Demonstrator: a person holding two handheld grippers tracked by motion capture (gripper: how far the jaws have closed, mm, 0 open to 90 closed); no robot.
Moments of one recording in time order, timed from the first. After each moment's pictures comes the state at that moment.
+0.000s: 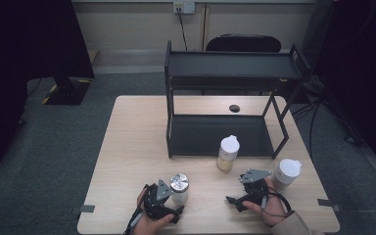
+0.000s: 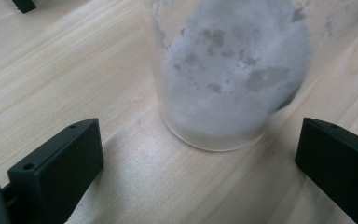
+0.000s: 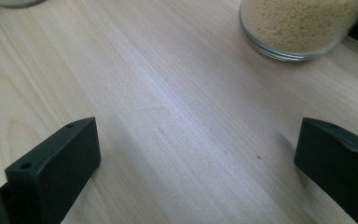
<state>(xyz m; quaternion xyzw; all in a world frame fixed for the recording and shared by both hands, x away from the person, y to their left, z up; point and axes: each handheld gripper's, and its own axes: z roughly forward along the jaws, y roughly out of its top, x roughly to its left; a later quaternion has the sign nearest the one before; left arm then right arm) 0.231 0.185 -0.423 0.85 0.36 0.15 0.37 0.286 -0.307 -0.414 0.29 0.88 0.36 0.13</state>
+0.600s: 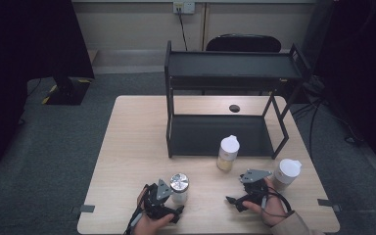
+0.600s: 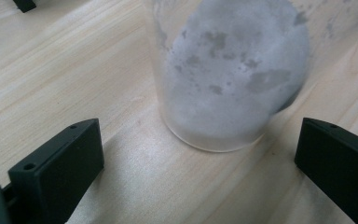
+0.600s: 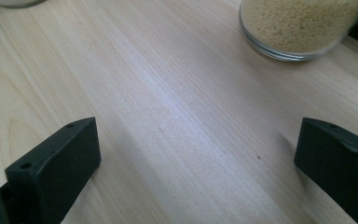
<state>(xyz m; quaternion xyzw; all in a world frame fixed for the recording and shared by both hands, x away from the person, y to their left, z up) 0.232 0.185 -0.421 0.84 0.36 0.14 0.37 0.286 -0.307 -0.414 0.29 0.88 0.36 0.13</state>
